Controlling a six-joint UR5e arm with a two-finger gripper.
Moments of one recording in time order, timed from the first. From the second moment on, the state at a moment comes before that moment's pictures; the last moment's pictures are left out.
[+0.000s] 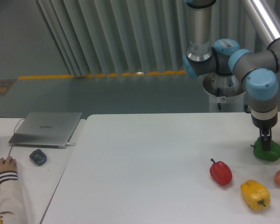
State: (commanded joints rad) arm 2.48 -1.82 -1.73 -1.28 1.77 2.00
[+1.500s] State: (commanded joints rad) arm 2.49 -1.85 -1.69 -1.25 1.80 1.97
